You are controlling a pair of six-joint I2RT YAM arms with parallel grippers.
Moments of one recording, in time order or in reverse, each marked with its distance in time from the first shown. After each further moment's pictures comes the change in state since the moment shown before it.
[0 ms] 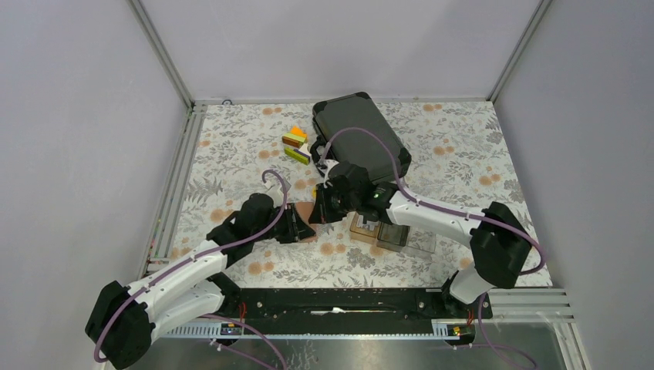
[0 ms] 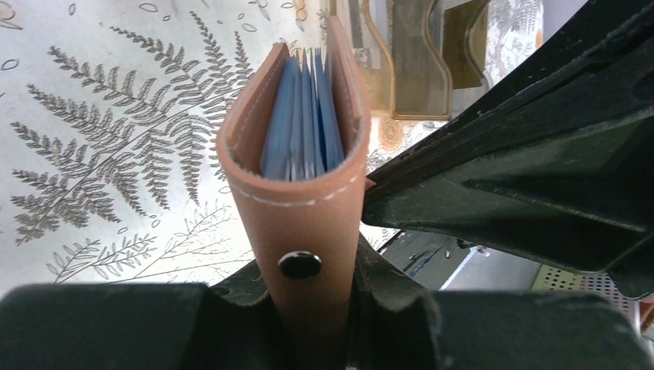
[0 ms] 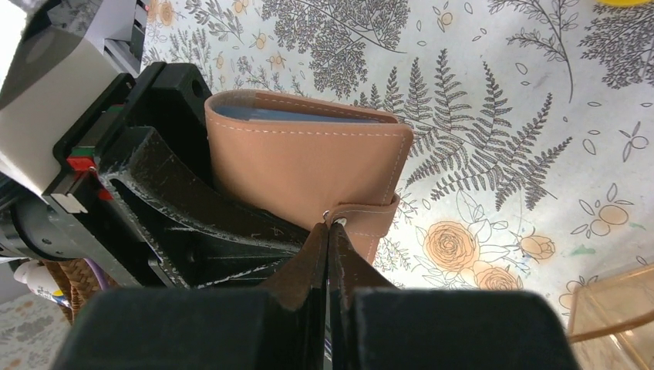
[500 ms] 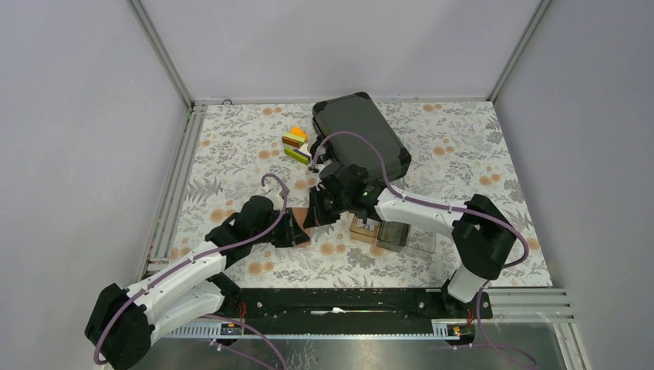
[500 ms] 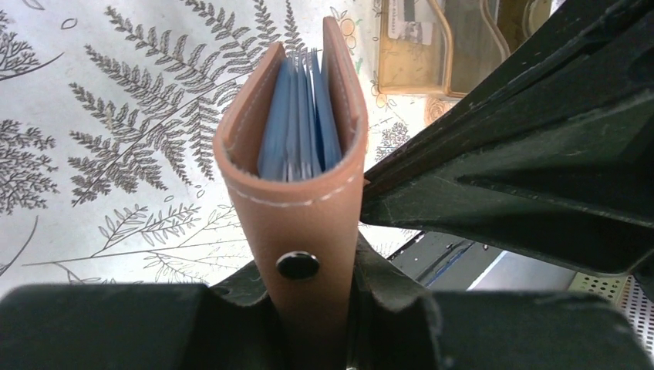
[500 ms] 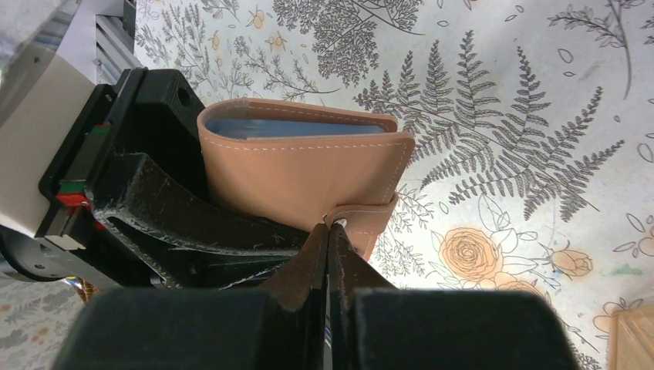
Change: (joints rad) left arm 0.009 -0.010 -0.013 -0.093 -0.024 0.060; right arm 0.008 0.105 0.046 0.002 -0.062 0.021
